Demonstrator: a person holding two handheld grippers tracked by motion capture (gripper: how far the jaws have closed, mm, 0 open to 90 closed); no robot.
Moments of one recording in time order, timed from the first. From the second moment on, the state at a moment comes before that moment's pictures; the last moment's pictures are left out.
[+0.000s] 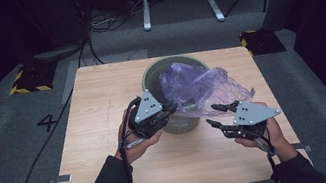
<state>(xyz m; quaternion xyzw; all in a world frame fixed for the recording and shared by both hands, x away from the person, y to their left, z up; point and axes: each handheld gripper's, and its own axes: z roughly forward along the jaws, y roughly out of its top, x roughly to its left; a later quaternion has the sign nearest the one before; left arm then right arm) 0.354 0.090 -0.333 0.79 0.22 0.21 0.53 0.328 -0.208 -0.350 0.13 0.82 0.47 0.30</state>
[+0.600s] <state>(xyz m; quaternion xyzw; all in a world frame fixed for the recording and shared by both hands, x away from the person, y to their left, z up) 0.350 0.117 -0.354 0.80 0.23 0.23 0.51 0.319 -0.219 -0.316 0.15 0.80 0.51 0.29</state>
